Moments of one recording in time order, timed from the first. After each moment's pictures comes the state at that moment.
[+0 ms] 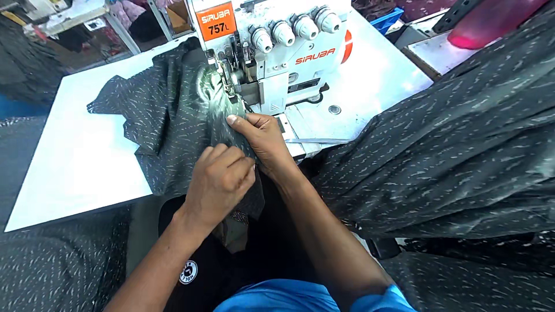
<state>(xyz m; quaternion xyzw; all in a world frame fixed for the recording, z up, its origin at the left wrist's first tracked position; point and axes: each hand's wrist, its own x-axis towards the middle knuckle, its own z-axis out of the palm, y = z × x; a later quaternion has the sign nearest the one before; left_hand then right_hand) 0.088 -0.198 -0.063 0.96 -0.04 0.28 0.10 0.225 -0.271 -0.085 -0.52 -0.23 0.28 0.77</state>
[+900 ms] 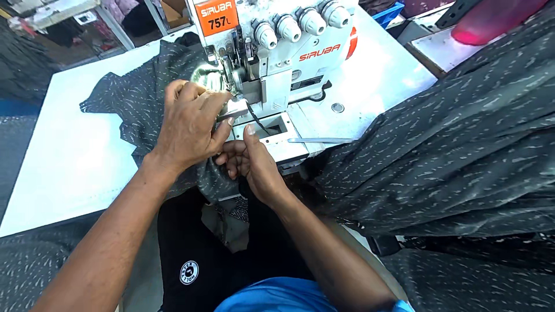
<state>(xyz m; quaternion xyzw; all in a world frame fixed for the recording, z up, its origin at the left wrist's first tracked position) 0.143 -0.107 -0.035 0.96 -0.08 0.27 -0.02 0.184 -0.281 -0.104 -0.48 -0.28 0.36 0.75</state>
